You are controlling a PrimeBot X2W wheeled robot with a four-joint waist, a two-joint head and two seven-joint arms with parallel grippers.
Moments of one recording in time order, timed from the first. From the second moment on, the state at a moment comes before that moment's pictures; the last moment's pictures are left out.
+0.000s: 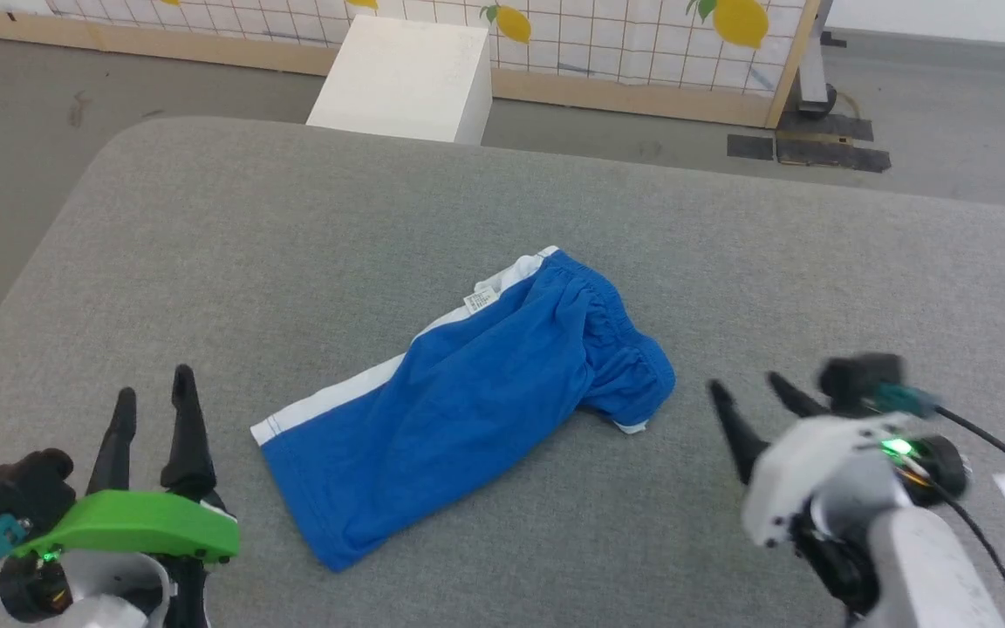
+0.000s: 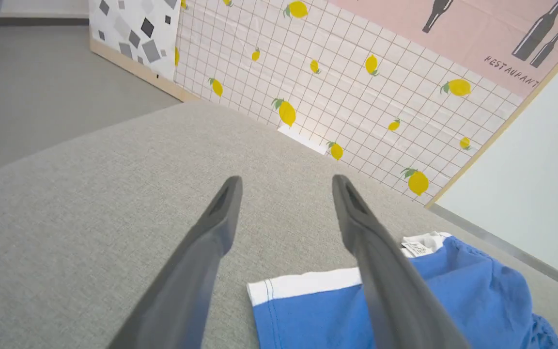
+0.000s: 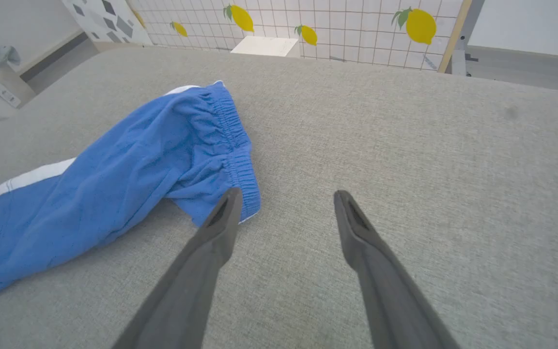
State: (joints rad) left arm -0.02 0.19 0.03 -0.01 -0.61 0.05 -0.09; right arm -0.17 -0.05 0.04 0.19 0.20 0.13 0.27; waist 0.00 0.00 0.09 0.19
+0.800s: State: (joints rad) left arm -0.11 0.16 0.01 0.18 -0.51 -0.02 -0.25; right arm -0.52 -0.05 0.29 0.58 0.20 0.13 0.34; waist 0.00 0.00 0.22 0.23
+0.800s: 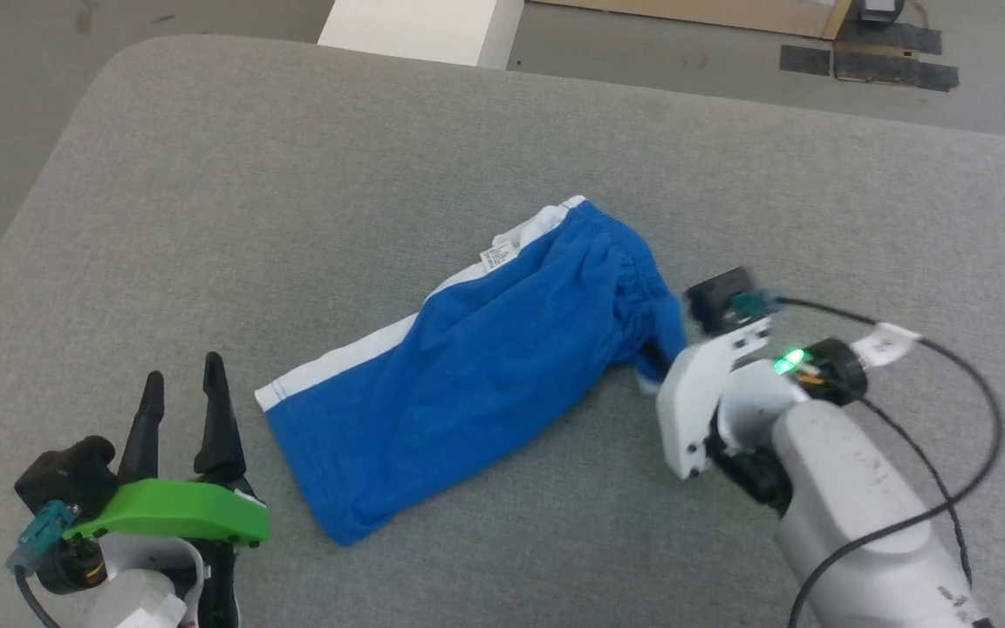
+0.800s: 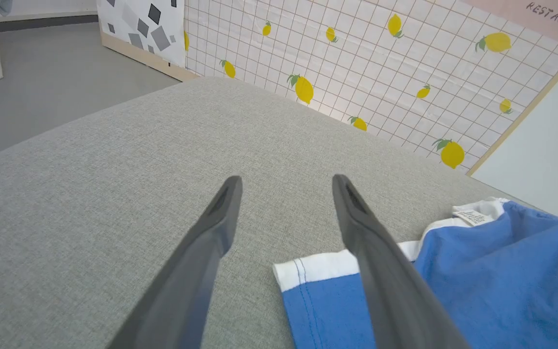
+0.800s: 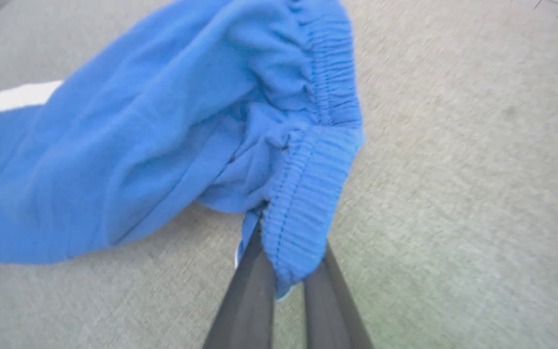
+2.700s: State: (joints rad) left arm -0.58 0.27 -0.39 0.41 -0.39 -0.08 0.54; right arm -0.02 -0.05 -0.35 0.02 0.42 0.13 0.26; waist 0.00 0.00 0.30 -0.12
